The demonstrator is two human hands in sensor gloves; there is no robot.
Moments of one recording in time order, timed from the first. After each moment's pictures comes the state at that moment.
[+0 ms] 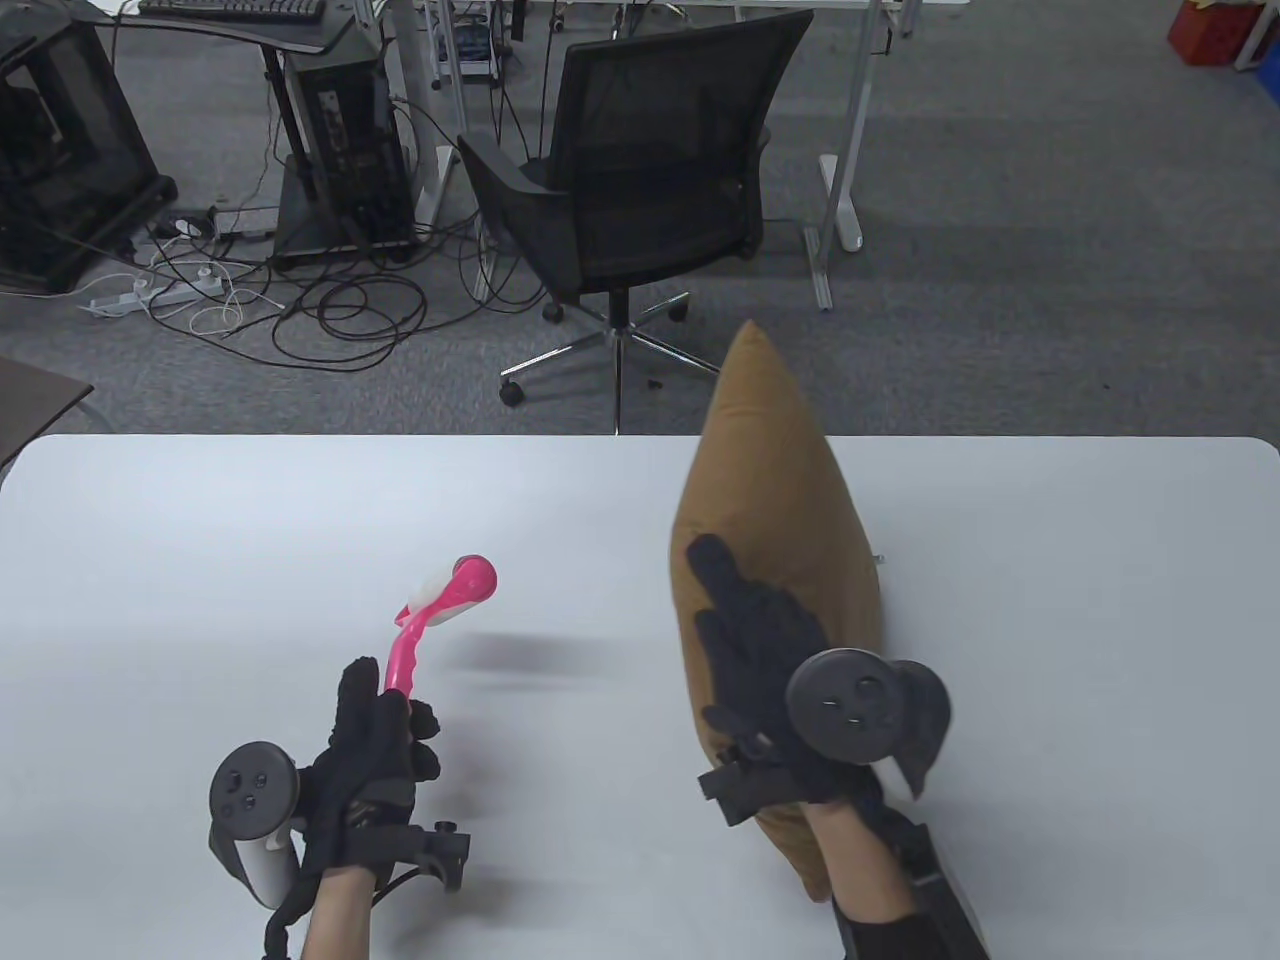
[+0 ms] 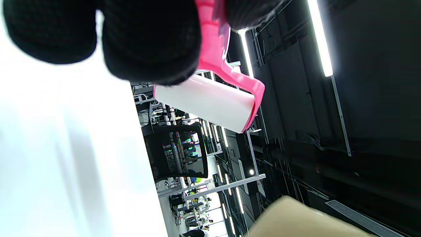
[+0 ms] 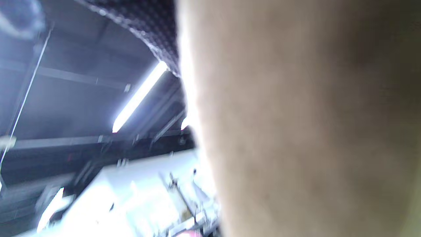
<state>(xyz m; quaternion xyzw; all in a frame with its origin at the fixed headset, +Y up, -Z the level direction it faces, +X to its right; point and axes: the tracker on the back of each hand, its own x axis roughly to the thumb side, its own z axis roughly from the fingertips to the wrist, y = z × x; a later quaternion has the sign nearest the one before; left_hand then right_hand) -0.278 -0.734 -0.290 0.12 0.08 0.62 0.77 0.066 -0.562 -0.306 0.21 -0.20 0.90 0.33</state>
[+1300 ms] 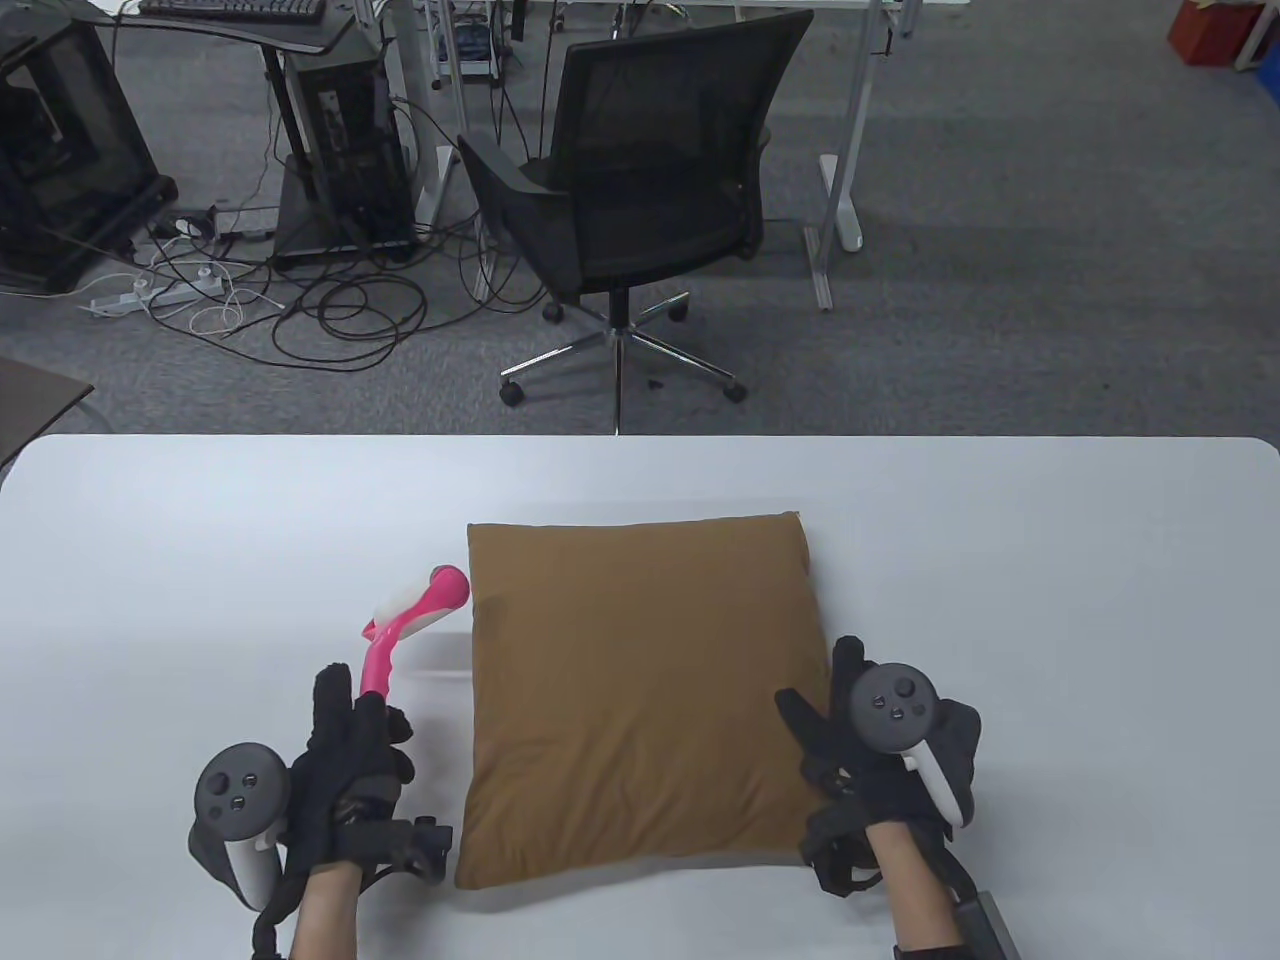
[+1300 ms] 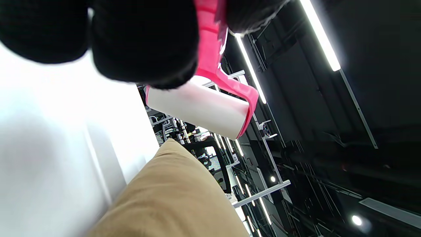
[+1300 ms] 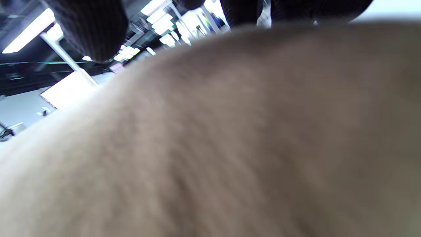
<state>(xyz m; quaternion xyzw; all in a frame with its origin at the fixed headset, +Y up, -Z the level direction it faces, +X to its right) -0.291 -0.738 -0.290 0.14 0.11 0.55 0.81 0.206 -0.722 -0.335 -0.08 0.07 0.94 0.34</state>
